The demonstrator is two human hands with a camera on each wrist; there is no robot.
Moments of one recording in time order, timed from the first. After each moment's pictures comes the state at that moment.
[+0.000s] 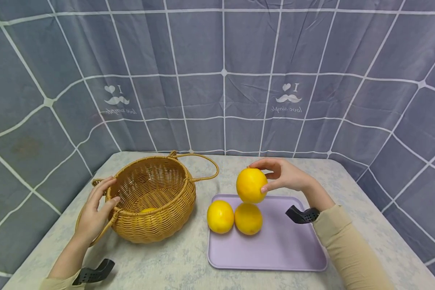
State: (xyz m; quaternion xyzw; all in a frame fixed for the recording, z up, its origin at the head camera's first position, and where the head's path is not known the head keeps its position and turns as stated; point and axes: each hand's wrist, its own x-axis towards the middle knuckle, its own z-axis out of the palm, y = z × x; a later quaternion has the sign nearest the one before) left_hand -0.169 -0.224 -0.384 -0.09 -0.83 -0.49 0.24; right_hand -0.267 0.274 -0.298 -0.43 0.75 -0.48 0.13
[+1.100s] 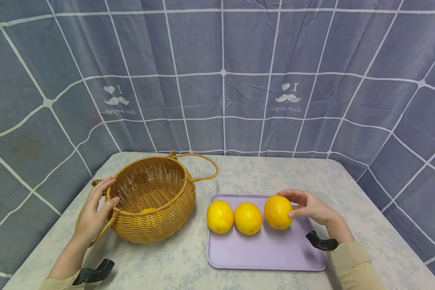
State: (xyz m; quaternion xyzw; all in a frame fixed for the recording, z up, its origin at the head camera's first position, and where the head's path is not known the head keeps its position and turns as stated) left_hand -0.167 -0.222 -0.382 -0.09 -0.84 -0.49 0.23; right_hand -0.245 0.358 -0.401 -0.37 0.68 -0.60 0.18
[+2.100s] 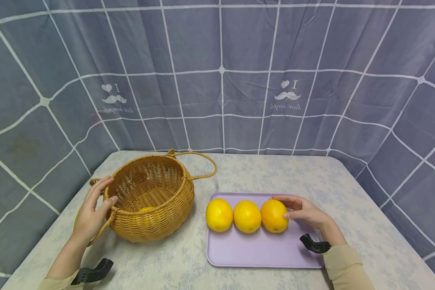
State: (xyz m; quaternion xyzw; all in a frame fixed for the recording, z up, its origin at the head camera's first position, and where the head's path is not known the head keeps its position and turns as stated) left_hand -0.168 -0.224 -0.385 -0.09 -0.84 -0.48 0.23; right_hand -0.244 0.355 -0.430 -0.35 0.67 -0.62 0.22
